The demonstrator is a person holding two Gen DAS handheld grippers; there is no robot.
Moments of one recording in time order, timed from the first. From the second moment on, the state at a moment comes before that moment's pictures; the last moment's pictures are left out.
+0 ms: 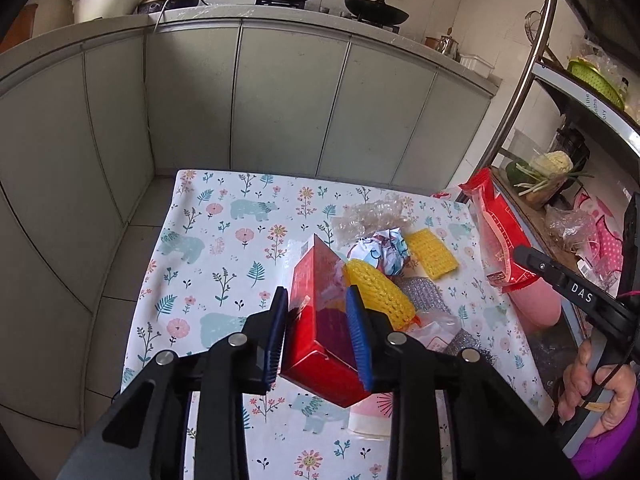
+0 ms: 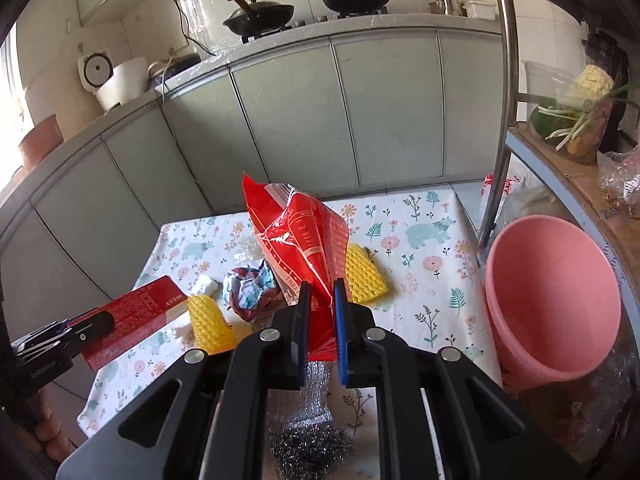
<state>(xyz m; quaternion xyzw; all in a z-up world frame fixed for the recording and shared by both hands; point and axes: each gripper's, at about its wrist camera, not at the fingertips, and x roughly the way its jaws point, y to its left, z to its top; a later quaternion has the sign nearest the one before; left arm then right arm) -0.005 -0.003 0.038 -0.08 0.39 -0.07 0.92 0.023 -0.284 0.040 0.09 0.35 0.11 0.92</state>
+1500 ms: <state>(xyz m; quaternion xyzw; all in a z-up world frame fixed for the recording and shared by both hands) 0.086 -0.340 0.034 0.05 0.38 -0.34 0.86 0.035 -0.491 -0.029 0.18 0.39 -0.14 0.89</state>
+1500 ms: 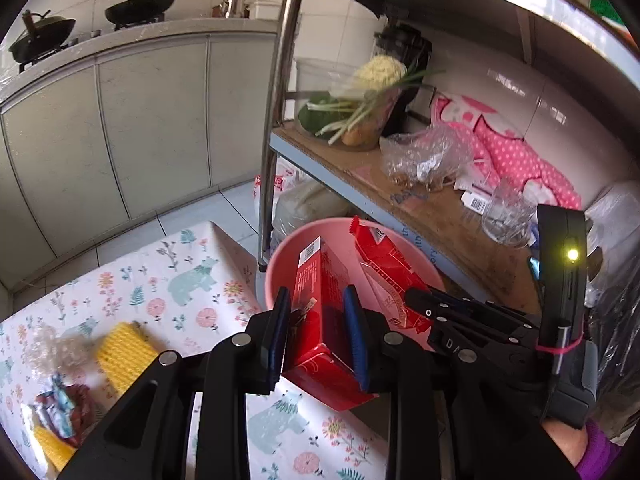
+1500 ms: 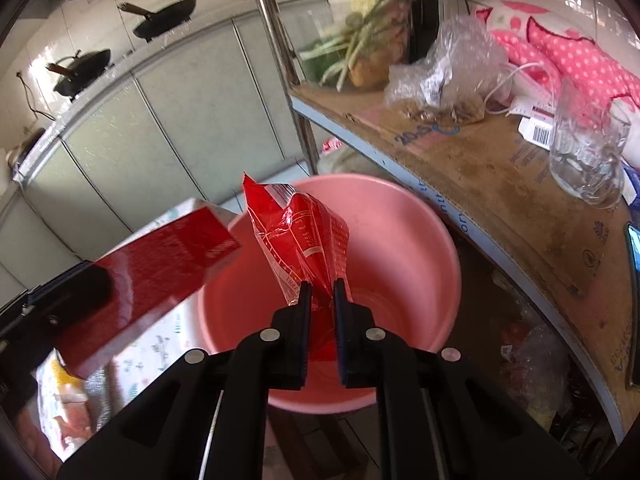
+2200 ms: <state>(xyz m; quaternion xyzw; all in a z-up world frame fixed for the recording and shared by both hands) 0.109 -0.396 -0.028 0.08 0.42 -0.33 0.84 0.062 -0.510 -0.079 0.18 0.45 -0.16 0.86</state>
